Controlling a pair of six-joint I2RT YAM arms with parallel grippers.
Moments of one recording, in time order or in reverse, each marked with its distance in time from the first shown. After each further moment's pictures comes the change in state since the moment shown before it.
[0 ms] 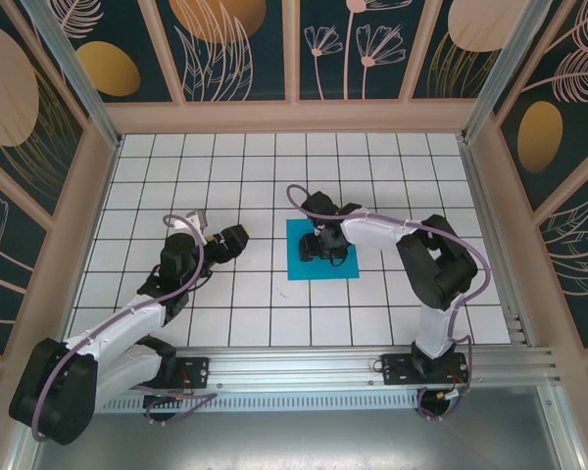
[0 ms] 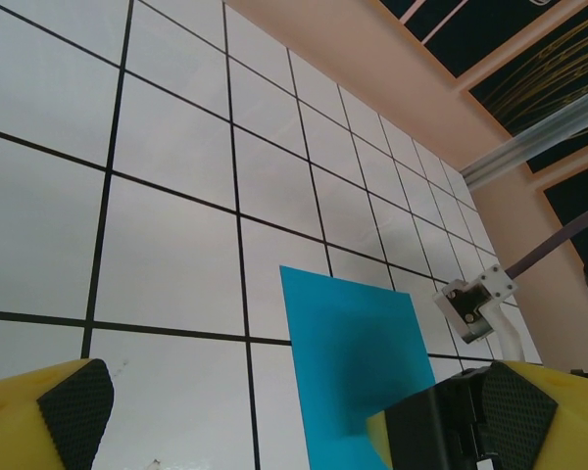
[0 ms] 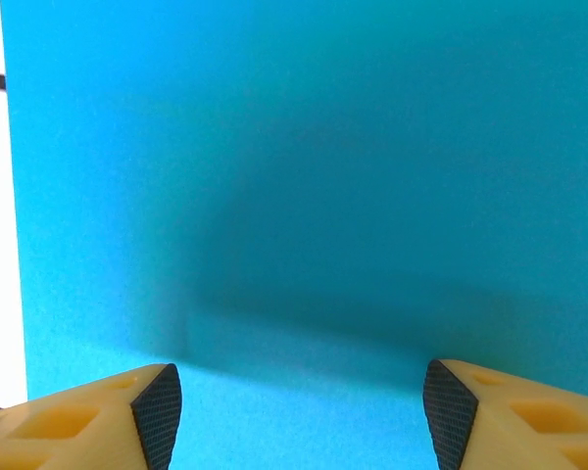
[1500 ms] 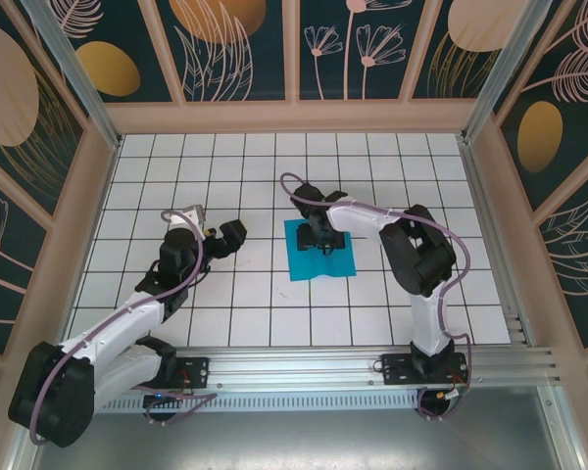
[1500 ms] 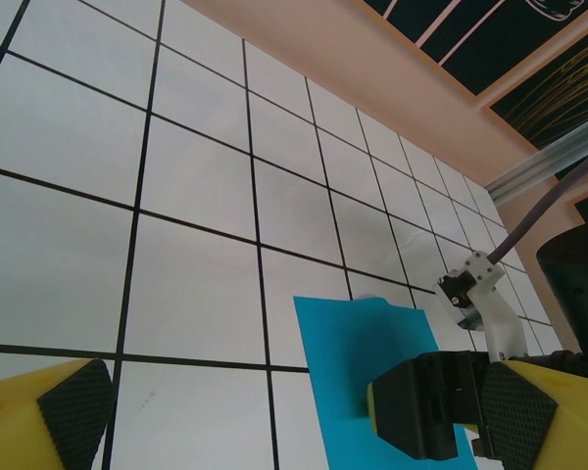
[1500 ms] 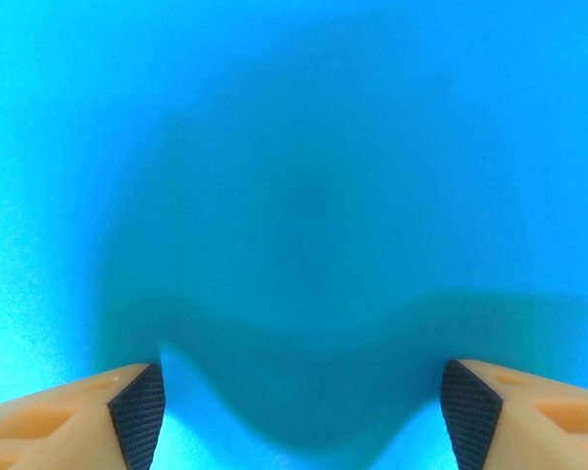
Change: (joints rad) left arm 0.000 -0.017 0.053 -0.075 -0.063 0.051; right arm -0.008 0.154 0.194 -0.116 0.129 0.079
